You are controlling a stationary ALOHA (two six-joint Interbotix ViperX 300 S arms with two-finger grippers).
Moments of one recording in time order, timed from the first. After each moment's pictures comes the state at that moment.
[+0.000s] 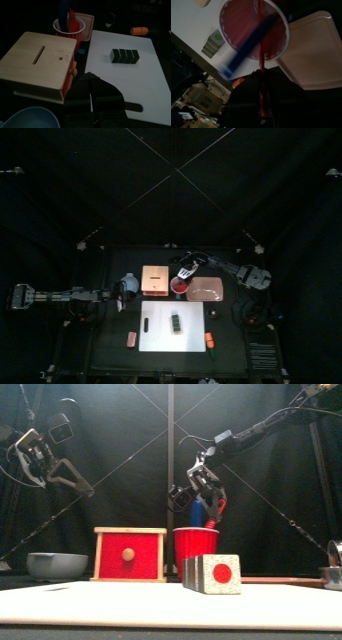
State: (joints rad) left arm 0.18 -0.70 1.22 -0.05 -0.15 0.00; right arm -0.59 0.29 -0.07 0.37 1.53 0.01
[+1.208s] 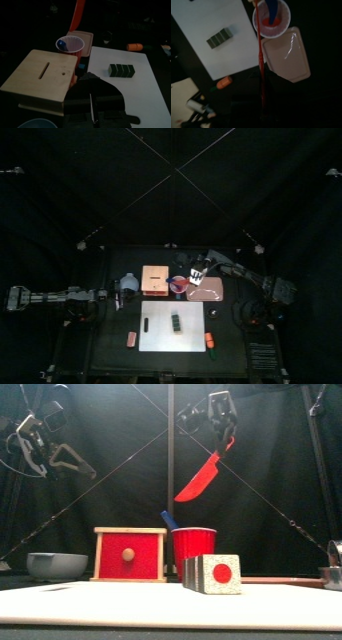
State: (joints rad) left arm 0.18 -0.79 1.20 -0.04 -0.18 0.00; right arm -0.20 -0.13 -0.05 0.00 1.34 0.04
